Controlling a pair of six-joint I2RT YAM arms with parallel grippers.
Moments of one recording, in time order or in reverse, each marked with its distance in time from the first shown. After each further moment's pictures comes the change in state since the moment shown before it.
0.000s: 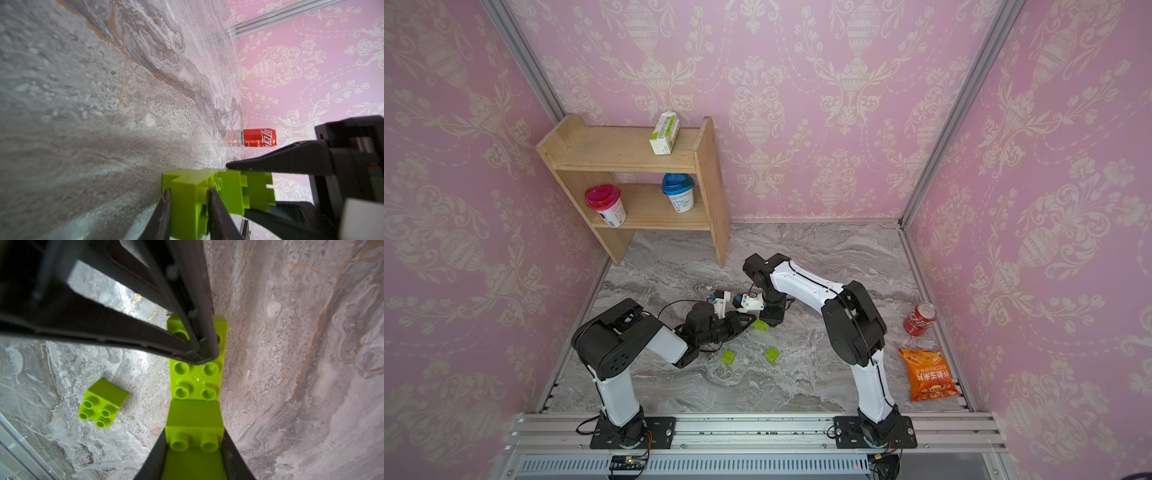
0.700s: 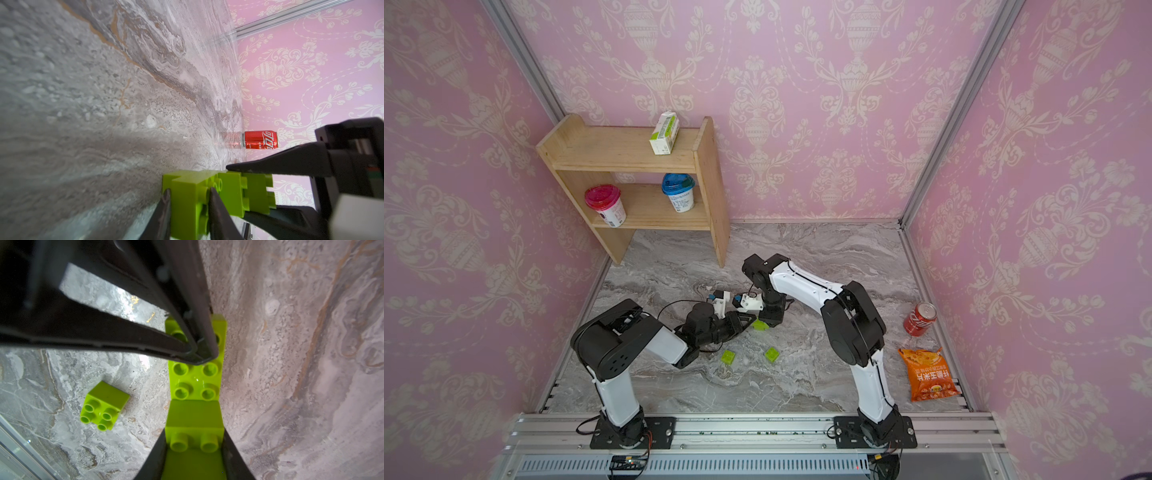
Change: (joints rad) left arm -0.006 -0.008 -0.004 -0.003 -0.026 0.002; right arm 0.006 0.003 0.001 -0.001 0.005 0.046
